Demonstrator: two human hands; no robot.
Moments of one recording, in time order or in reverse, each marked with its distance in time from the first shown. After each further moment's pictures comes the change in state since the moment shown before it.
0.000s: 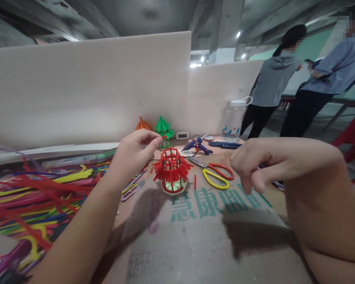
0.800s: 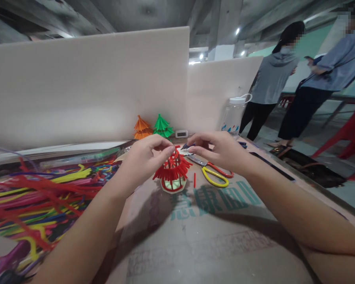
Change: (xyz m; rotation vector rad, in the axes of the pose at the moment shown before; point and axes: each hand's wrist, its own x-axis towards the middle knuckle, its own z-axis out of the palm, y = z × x) left_hand -0.009 0.016 0.012 -0.102 -0.166 0.126; right_hand 0.071 0.028 0.042 -0.315 0.826 0.155
